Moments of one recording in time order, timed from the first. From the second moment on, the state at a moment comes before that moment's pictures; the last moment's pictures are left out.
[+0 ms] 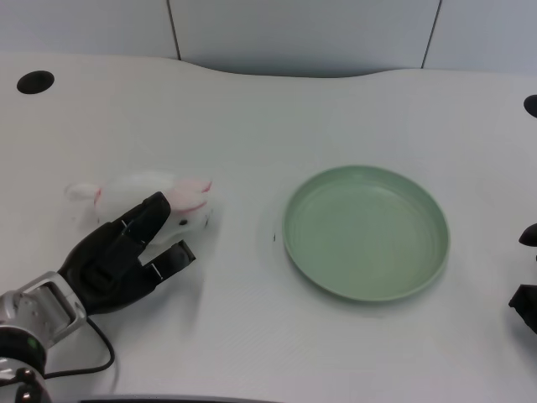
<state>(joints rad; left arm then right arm) -0.68 0.22 0.34 1.18 -0.47 0.42 -0.86 -0.45 -0.35 -0.38 1.14 0.37 -0.11 1.09</state>
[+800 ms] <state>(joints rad) -0.68 0.28 0.24 1.22 -0.31 0.29 -1.10 -0.45 -0.35 -0.38 1.14 0.37 -0.11 1.09</state>
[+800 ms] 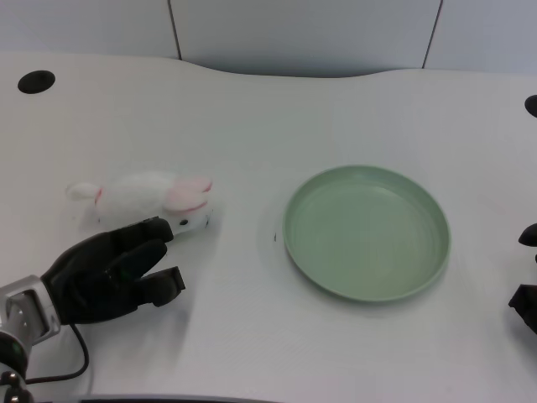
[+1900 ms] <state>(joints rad) -0.63 0.35 0.05 0.87 0.10 -0.79 -0.74 -0.45 -0.35 -0.38 1.13 0.37 -0.11 1.08</state>
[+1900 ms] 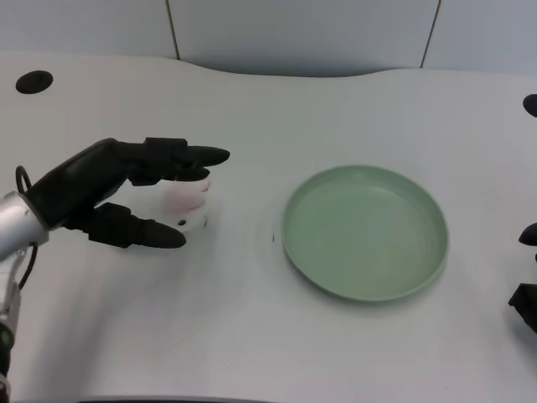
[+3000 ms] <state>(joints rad) -0.92 0.37 -0.64 1.38 0.94 -0.47 0.44 -0.45 -0.35 -0.38 1.14 0.37 -0.11 1.09</state>
